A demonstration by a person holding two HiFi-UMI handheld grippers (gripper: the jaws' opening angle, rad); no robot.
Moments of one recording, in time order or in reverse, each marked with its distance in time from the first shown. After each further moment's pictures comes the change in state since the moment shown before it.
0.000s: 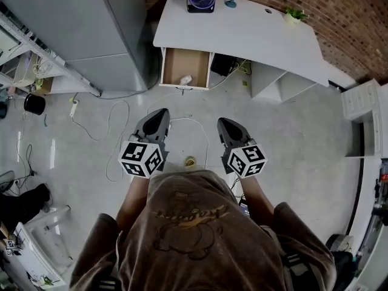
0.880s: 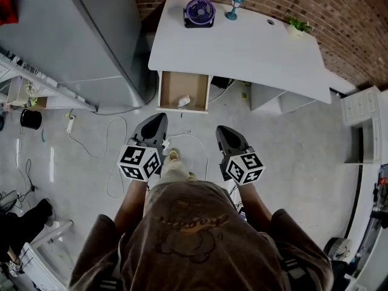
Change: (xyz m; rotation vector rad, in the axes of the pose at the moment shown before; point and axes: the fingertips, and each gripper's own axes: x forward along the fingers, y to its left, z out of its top) left arm 0.115 0.073 0.034 0.000 0.032 -0.019; right arm 0.100 -0.063 0.036 0.047 0.019 -0.029
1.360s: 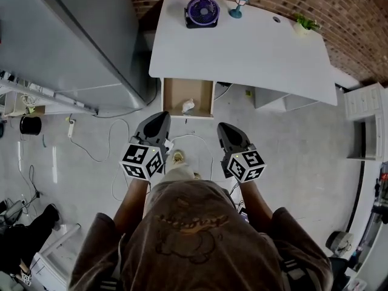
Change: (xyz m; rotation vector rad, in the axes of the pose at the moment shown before) left arm 0.061 0.049 0.012 0.012 0.059 -0.045; right arm 0.072 -0.025 0.016 0.032 0.018 -0.033
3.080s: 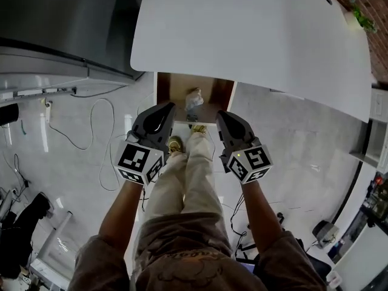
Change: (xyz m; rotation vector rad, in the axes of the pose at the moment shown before) left arm 0.156 0.126 -0.153 -0.028 0.134 -0.060; right arm 0.197 -0.091 -0.123 0.009 0.154 0.014
